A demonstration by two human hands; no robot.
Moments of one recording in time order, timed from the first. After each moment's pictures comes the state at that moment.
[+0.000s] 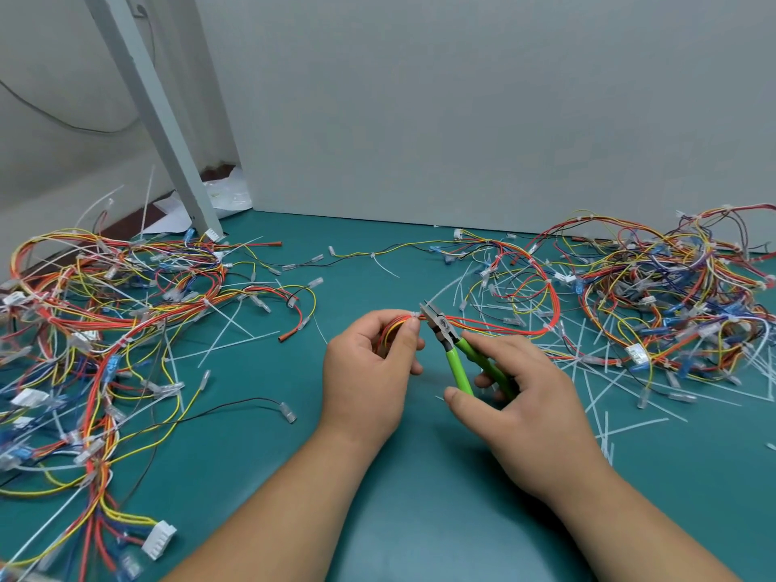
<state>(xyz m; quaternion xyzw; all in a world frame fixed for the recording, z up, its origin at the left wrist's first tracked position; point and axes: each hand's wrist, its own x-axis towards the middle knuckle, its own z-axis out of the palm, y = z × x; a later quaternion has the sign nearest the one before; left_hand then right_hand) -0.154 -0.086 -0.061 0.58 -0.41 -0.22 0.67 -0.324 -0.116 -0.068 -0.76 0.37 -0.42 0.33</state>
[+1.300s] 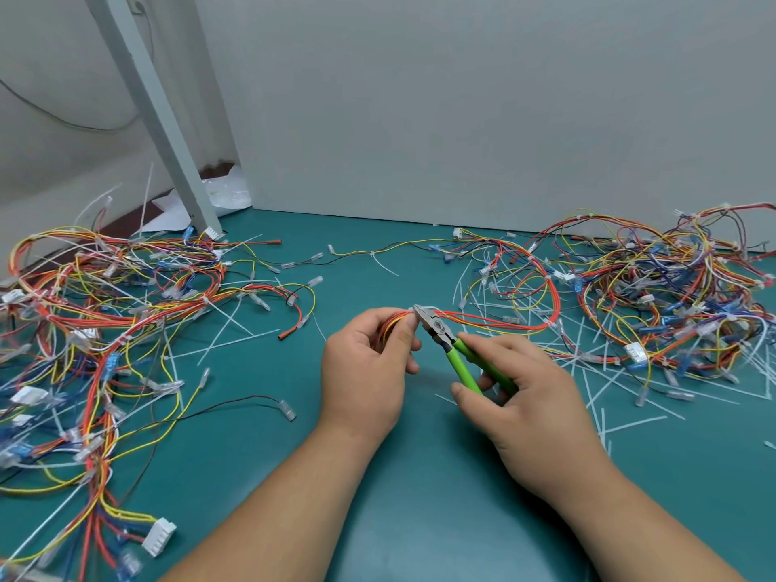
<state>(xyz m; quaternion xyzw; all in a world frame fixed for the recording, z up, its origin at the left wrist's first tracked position) -0.155 -0.088 -0.059 0.58 -0.40 -0.23 0.68 -0.327 -0.119 -0.070 -0.77 0.38 -0.40 0.31</state>
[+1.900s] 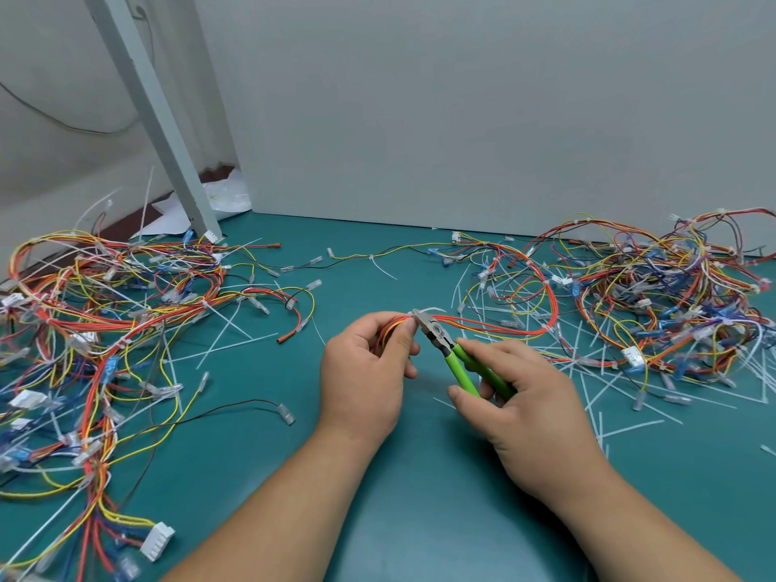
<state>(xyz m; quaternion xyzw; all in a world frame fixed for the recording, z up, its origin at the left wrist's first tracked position) -0.153 -0.089 -0.060 0.58 -0.40 -0.23 0.68 -0.324 -0.115 -0.060 -0.75 0.39 -0.41 0.34</state>
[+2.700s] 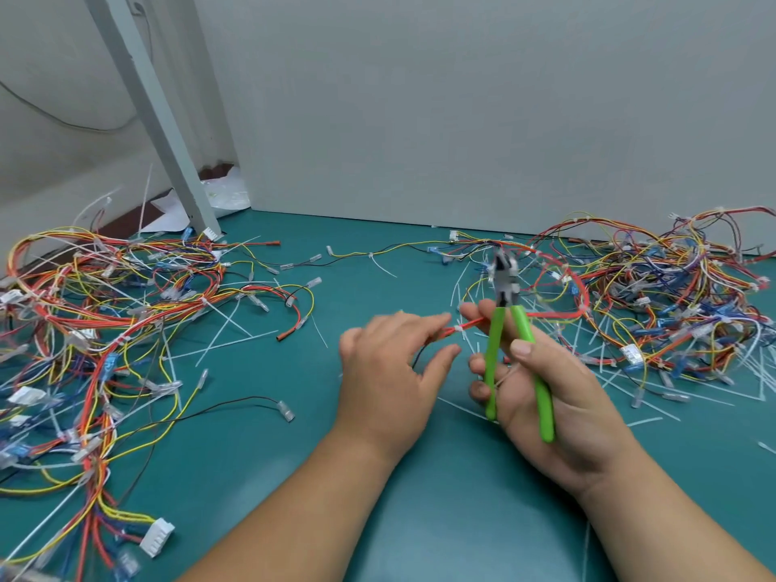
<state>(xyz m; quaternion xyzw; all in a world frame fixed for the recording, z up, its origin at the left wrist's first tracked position) -0.161 -0.090 -0.069 0.62 -0.60 0.06 0.49 -0.330 -0.129 -0.051 -0.44 0.17 -0.42 0.77</state>
